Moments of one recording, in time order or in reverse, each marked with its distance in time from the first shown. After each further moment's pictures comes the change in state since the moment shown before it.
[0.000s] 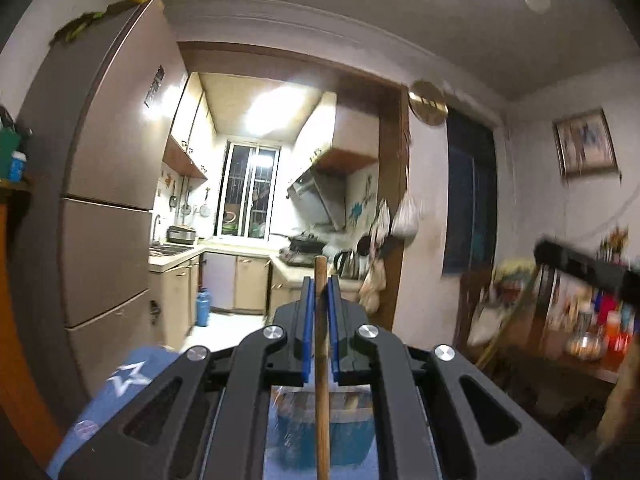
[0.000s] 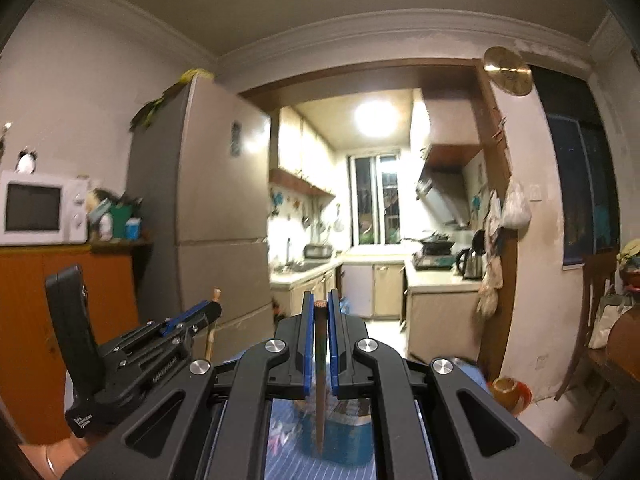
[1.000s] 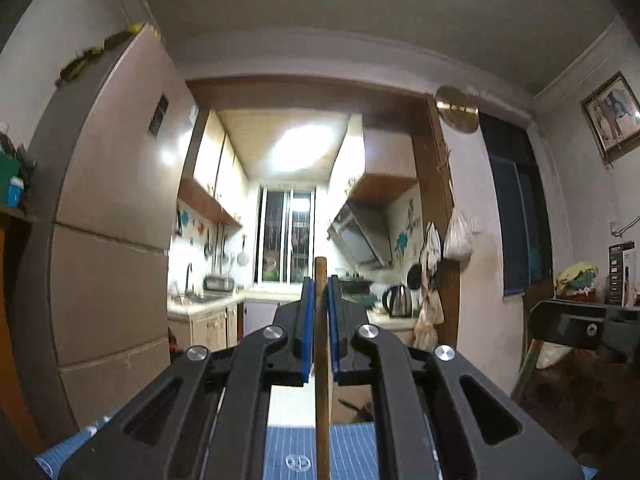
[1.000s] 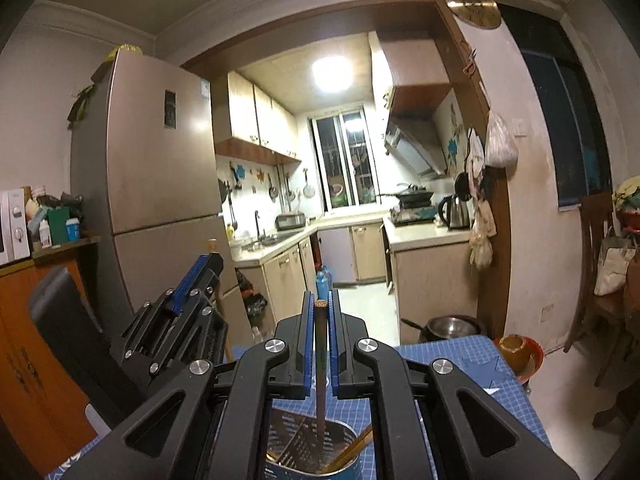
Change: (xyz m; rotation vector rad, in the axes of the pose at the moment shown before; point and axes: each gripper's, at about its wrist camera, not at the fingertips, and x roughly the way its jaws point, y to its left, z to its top) left arm 0.154 -0.021 -0.056 0.127 -0.152 0.197; right arm 0.163 -0.068 -0.056 0.126 0.149 -0.075
